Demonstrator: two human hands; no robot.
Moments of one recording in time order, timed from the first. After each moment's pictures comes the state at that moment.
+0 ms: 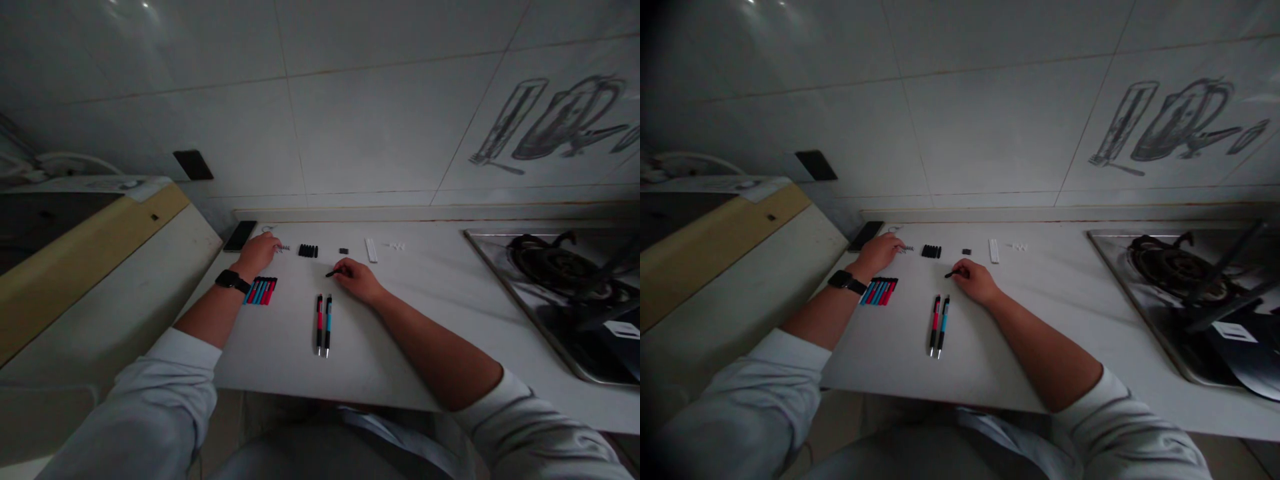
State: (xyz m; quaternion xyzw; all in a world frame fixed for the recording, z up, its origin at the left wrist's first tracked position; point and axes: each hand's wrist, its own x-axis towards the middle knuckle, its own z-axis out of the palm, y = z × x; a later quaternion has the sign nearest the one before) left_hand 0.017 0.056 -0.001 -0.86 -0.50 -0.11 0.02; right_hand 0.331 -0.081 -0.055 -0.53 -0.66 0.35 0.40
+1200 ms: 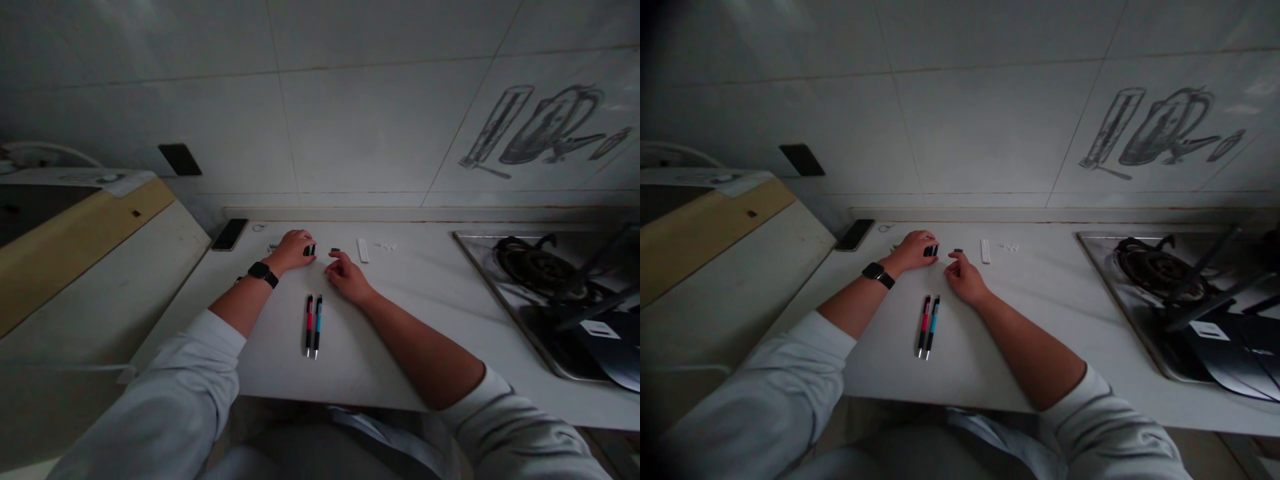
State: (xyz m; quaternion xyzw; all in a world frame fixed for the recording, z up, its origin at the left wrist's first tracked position) left_hand 0.122 0.058 -0.026 -0.93 -0.33 -0.16 0.00; right_hand 0.328 -0.076 -0.066 -0.50 -0.63 0.38 0.45
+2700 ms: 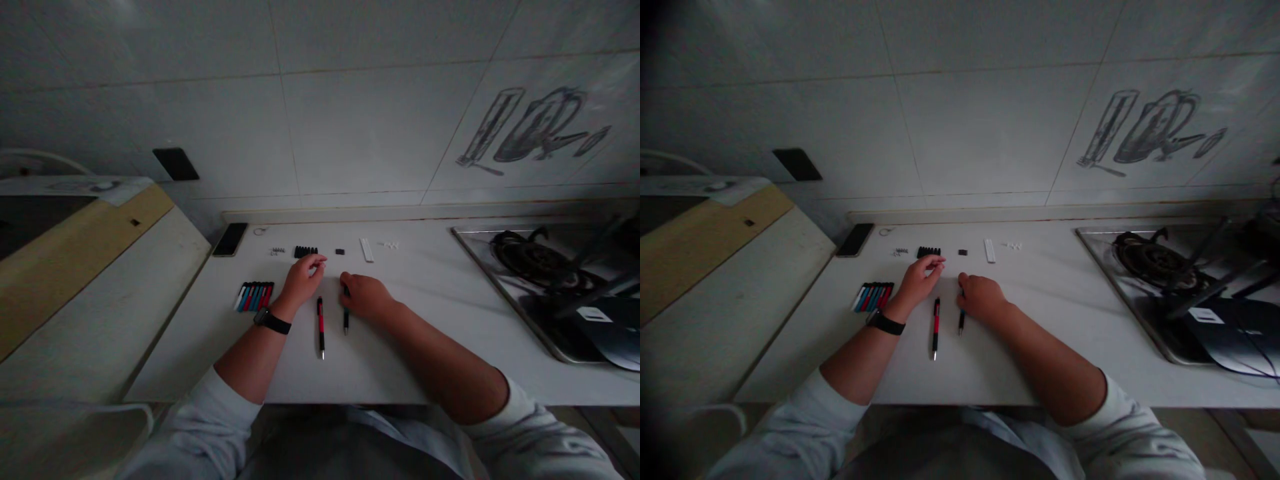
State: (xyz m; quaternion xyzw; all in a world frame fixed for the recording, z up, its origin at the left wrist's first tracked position) left_hand 0.130 -0.038 -0.036 -0.79 -0.37 -0.40 -0.27; right_hand 0.317 -0.132 -0.001 -0.65 -0.75 0.12 0.05
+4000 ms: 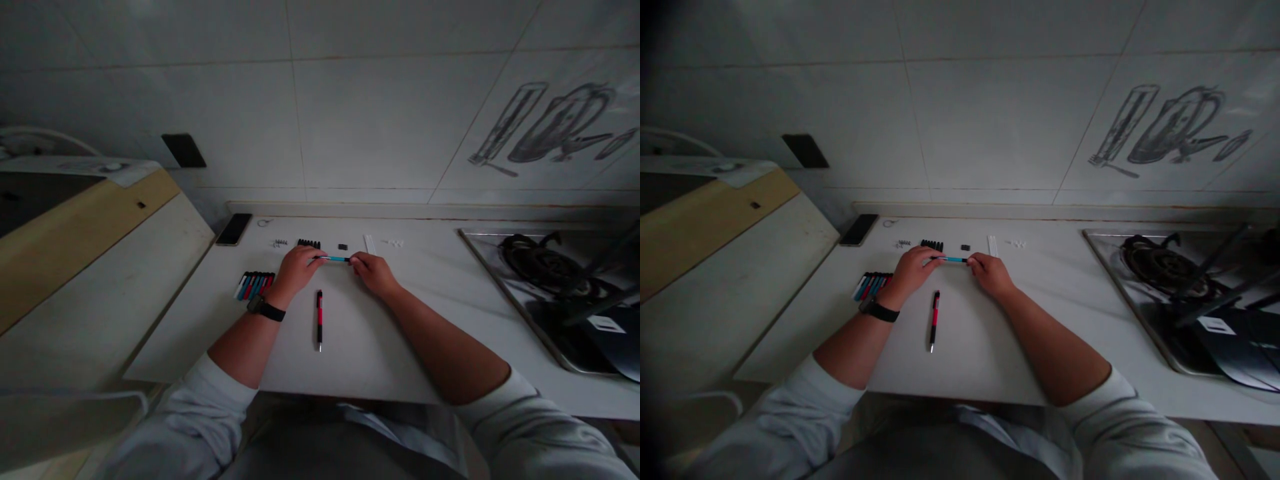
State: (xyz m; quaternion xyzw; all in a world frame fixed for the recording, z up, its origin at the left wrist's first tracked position) left_hand 0.118 -0.032 -0.016 -0.85 -0.37 -0.34 -0.15; right_hand 0.364 -0.091 -0.035 -0.59 -0.70 0.21 0.35
